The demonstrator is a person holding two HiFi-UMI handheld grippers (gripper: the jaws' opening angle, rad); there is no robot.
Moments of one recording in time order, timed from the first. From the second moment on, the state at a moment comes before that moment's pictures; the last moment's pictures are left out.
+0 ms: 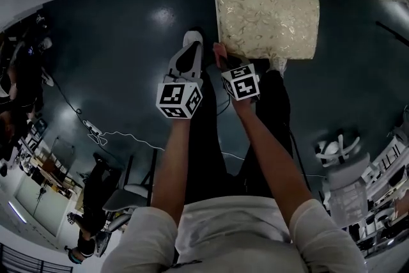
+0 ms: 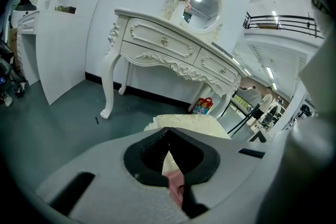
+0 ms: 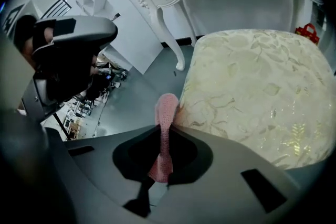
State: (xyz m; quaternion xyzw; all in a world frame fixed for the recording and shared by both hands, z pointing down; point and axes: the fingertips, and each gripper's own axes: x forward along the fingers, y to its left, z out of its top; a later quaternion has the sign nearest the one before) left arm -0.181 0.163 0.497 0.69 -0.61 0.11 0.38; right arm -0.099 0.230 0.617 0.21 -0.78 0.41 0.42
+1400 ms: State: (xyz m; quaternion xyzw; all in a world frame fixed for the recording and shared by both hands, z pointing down) left arm 0.082 0.105 0.520 0.75 -0.51 0.11 0.39; right arm 0.213 0.145 0.612 0.34 -0.74 0.42 0.40
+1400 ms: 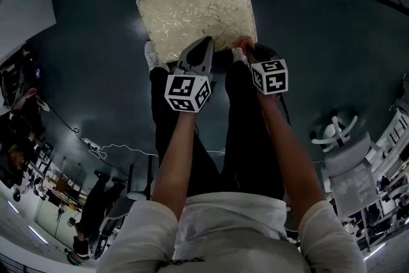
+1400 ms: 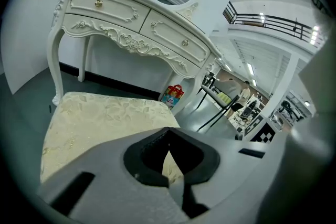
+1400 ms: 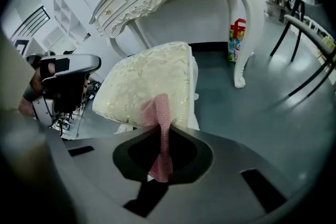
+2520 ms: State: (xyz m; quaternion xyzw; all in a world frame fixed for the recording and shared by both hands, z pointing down) left arm 0.037 0.032 0.097 0.82 -0.54 0.01 0.21; right arm 0.159 -0.018 0.109 0.30 -0.91 0.17 0.22
